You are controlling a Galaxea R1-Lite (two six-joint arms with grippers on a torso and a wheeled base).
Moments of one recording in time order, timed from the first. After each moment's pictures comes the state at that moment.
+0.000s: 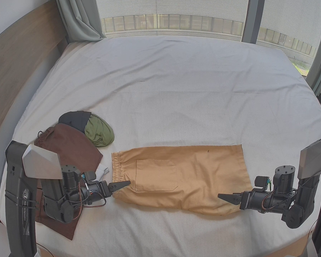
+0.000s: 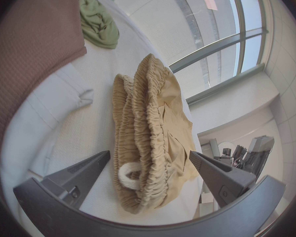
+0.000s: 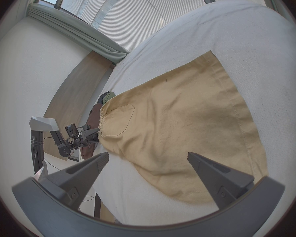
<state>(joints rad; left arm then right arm) -0.14 2.53 -0.55 -1.55 -0.71 -0.58 0.27 2.20 -0.14 -1.54 0.44 0.44</state>
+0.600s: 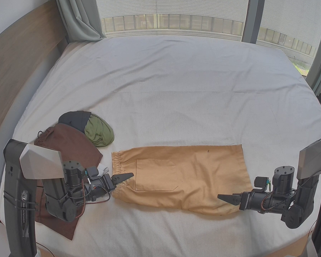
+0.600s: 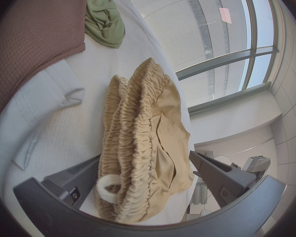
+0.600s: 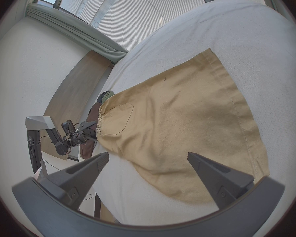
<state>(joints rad) -0.19 2.48 -0.58 -1.55 -0.63 -0.77 0.27 2.21 -0.14 -1.54 0.44 0.44</state>
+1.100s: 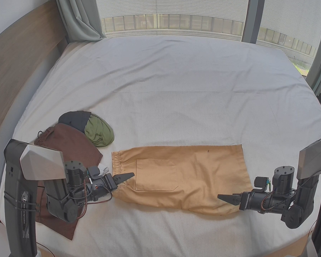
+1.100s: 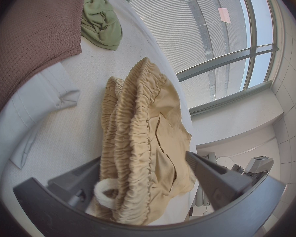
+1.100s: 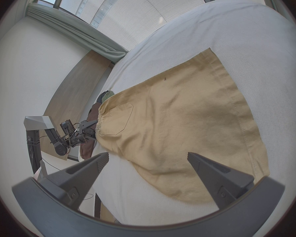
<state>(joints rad) -0.21 2.48 -0.58 -1.55 -0.58 -0.76 0.27 2.21 -0.14 -1.54 0.44 0.44</state>
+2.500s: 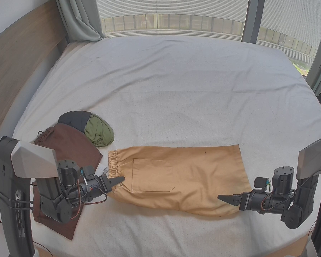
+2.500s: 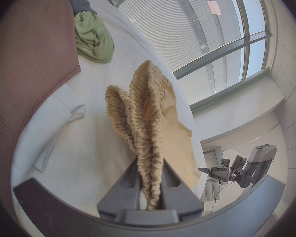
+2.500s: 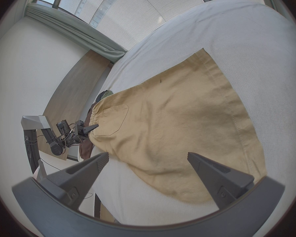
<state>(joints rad) -0.19 2.41 -0.50 -1.55 -0.58 -0.64 0.27 2.22 -0.14 -1.54 0.44 0.44</state>
